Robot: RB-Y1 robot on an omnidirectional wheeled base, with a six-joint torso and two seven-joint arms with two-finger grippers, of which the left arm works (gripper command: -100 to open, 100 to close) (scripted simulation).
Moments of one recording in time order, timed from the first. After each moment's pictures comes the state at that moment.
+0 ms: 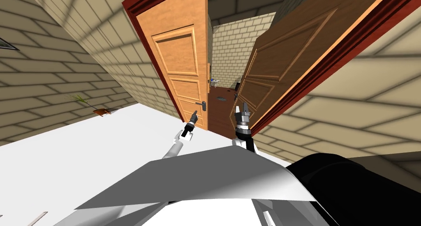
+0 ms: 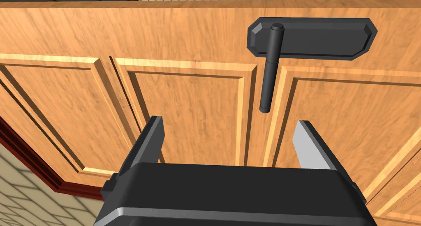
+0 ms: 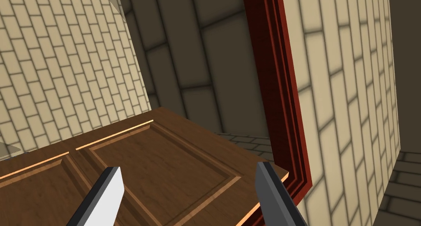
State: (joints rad) arm -0.24 0.09 -0.26 -1.09 -0.10 -0.44 0.21
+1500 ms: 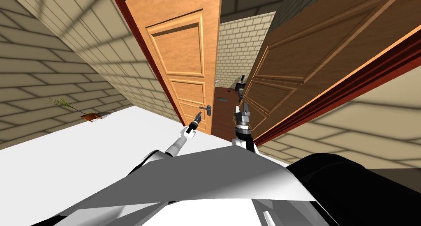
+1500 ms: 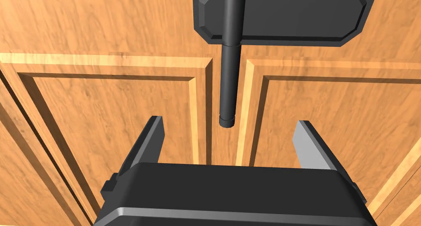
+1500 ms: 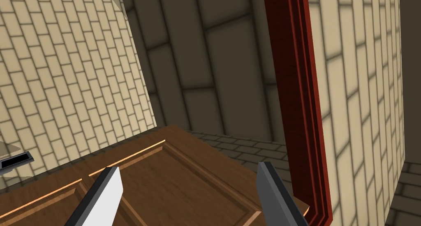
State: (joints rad) arm -0.44 0.07 -0.34 -0.77 -0.09 -0.45 0.31
